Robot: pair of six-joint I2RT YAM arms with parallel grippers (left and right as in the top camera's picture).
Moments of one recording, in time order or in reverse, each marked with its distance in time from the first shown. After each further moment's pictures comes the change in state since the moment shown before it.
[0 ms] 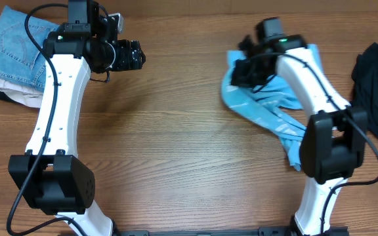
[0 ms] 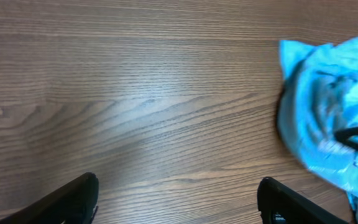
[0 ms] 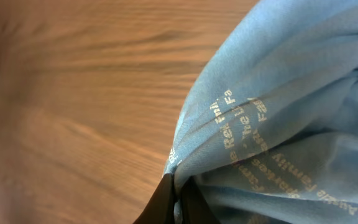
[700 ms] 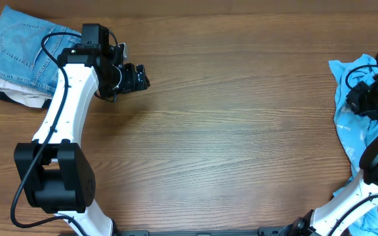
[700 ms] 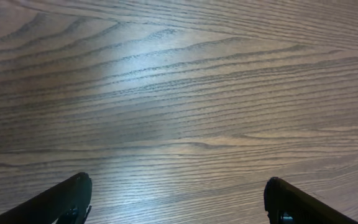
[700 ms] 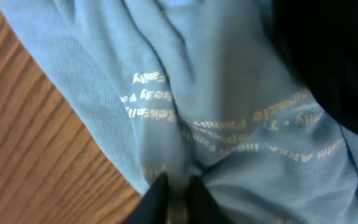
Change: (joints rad) left arm 0.000 0.010 -0.222 0.032 -0.003 -0.066; right arm -0.770 0.000 -0.193 0.147 0.292 0.100
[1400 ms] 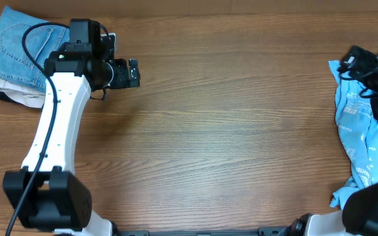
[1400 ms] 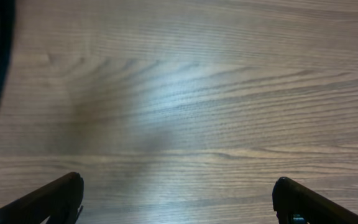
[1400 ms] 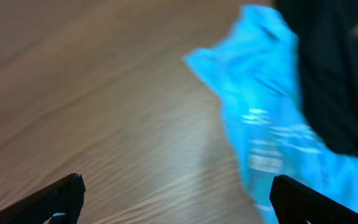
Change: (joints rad) left arm 0.000 -0.121 0.000 -0.002 -0.148 0.025; right arm 0.132 -0.436 -0.003 -0.043 0.000 -0.061
